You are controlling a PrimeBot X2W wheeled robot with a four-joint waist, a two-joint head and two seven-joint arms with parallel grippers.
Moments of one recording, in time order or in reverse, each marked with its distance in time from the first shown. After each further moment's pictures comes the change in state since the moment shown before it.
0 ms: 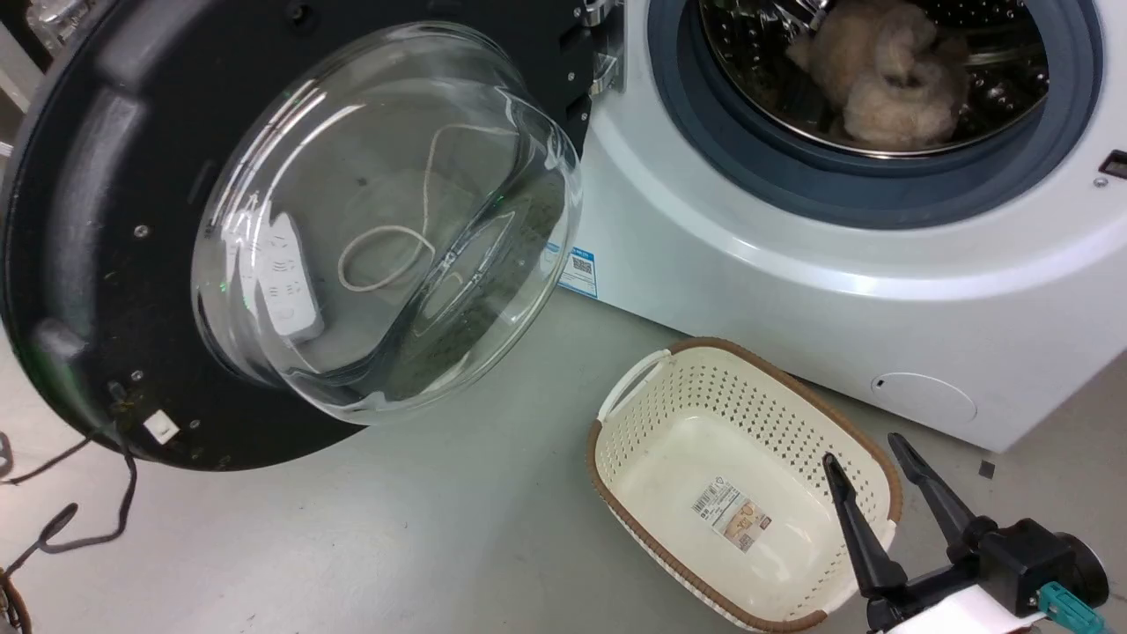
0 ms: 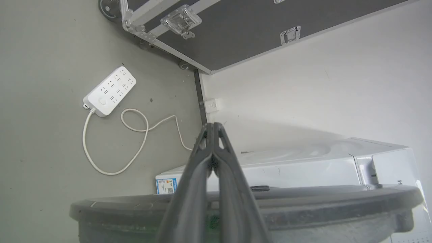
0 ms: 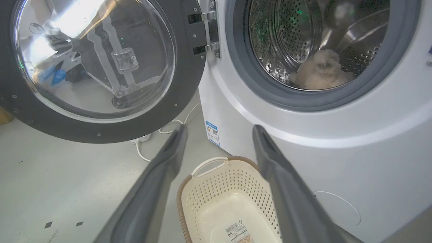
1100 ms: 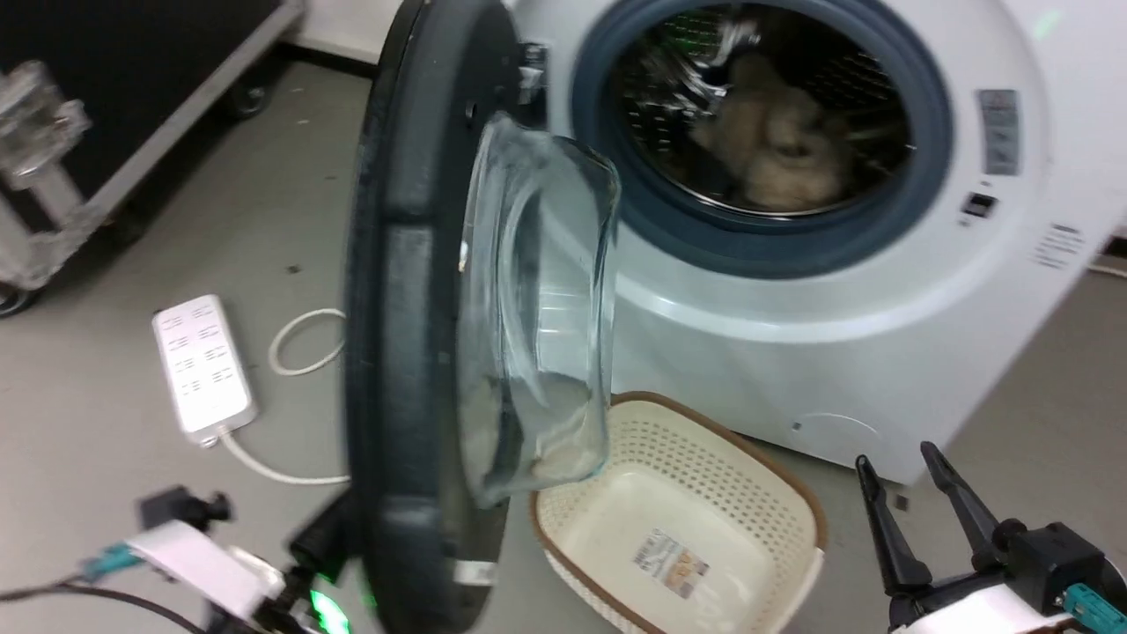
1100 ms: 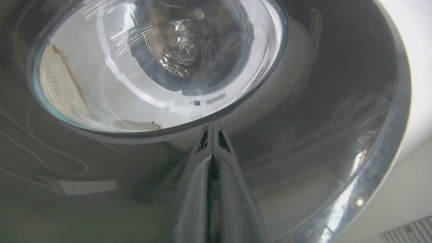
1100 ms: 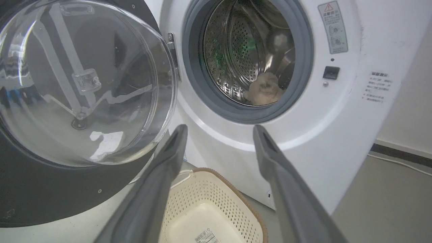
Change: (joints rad) left arm 0.489 -0.234 -0.442 -0.426 -0.484 -0.106 0.272; right arm 0.005 0.077 -0.137 0.058 -0.046 0.000 0.000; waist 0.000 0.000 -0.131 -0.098
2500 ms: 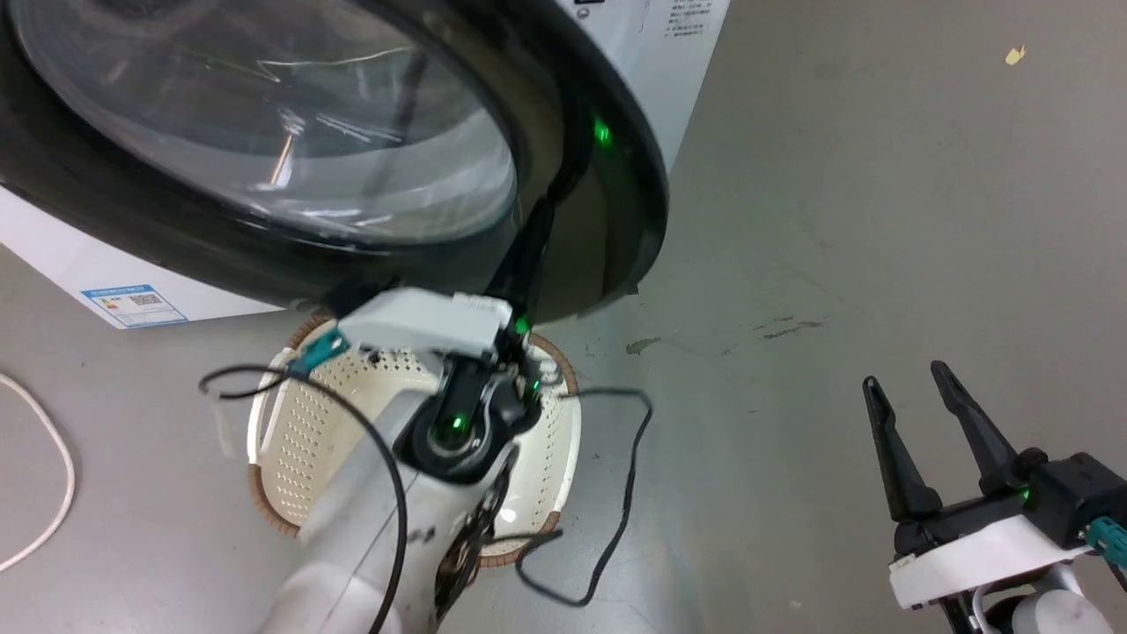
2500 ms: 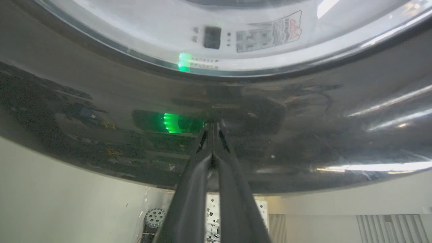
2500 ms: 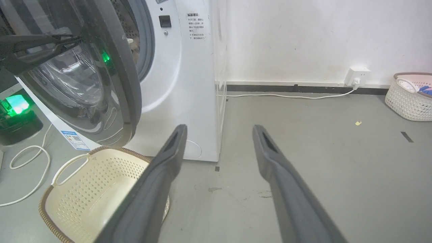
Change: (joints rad) left arm -0.643 -0.004 -0.684 0.516 -0.272 -0.141 -0.869; right arm -0.123 -0.028 0.012 -0.012 0.048 0.000 0.000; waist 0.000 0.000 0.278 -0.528
